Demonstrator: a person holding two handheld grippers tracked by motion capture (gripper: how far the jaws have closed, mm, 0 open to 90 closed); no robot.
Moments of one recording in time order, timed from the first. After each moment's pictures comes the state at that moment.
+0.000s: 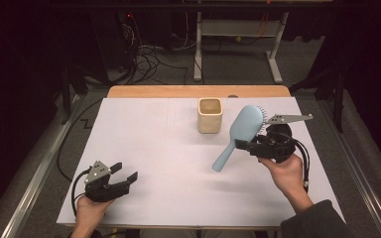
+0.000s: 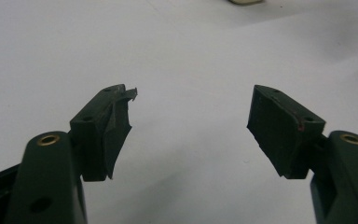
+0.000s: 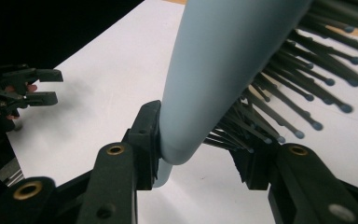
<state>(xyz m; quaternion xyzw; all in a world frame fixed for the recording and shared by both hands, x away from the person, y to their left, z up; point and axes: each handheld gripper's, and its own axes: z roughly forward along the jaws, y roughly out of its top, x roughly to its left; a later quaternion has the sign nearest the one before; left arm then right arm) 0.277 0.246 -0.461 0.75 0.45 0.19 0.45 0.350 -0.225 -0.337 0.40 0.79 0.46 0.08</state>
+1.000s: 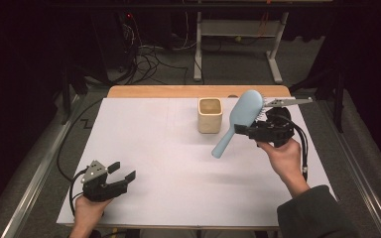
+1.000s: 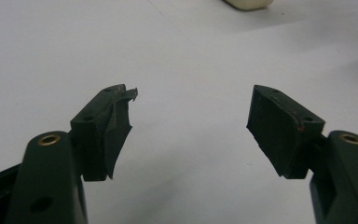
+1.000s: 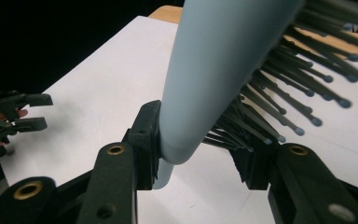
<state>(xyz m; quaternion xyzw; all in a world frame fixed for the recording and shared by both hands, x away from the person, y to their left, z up) 0.278 0.251 -0.460 0.74 0.45 0.19 0.46 0.379 -0.222 -0.317 0.42 0.78 0.46 0.09</state>
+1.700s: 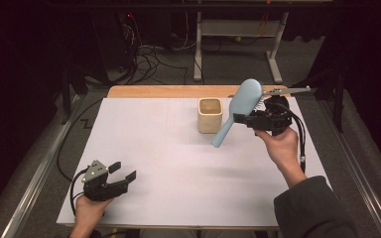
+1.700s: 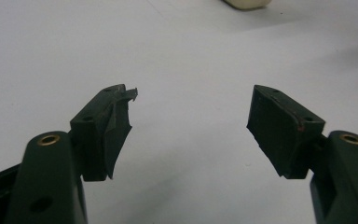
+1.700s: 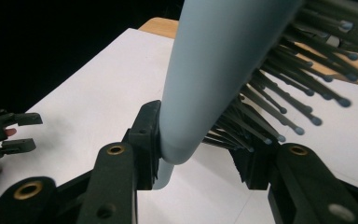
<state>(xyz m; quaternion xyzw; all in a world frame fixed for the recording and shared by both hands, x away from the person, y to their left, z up) 0.280 0.250 -0.461 0.74 0.45 0.18 0.46 0.399 -0.218 -0.304 0.43 0.77 0.46 0.10</state>
